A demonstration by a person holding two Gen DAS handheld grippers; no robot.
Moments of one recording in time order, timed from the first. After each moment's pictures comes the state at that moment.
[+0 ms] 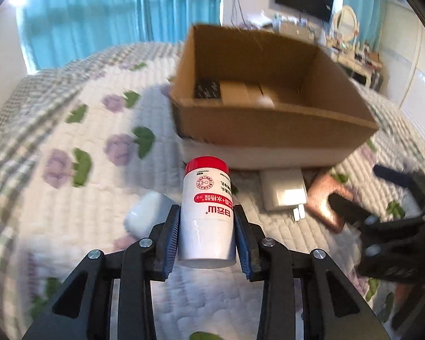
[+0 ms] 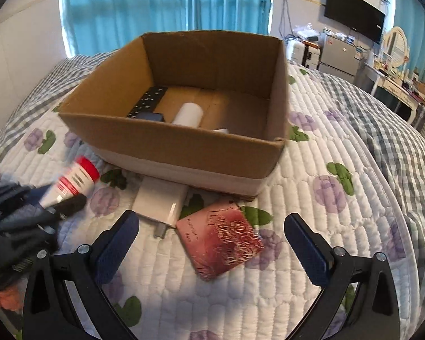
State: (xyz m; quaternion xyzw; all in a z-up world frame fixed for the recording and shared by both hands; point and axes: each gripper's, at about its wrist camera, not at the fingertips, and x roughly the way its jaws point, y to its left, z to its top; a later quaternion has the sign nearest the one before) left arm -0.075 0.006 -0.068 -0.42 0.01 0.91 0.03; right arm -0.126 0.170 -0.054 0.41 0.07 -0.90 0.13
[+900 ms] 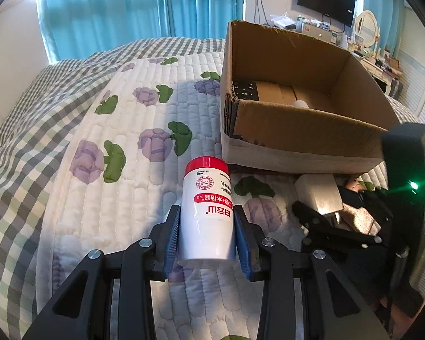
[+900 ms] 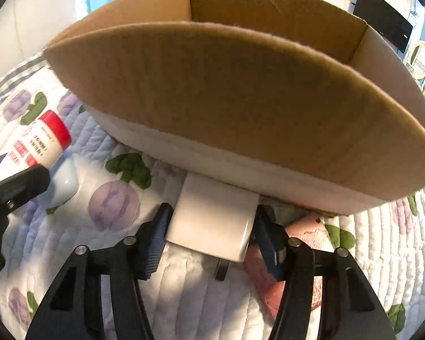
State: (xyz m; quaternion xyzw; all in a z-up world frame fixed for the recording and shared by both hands) left arm -0.097 -0.022 -0.077 -0.44 0.00 0.90 -0.02; right arm -0.157 0.104 -0.104 0.45 0.11 -0.87 0.16
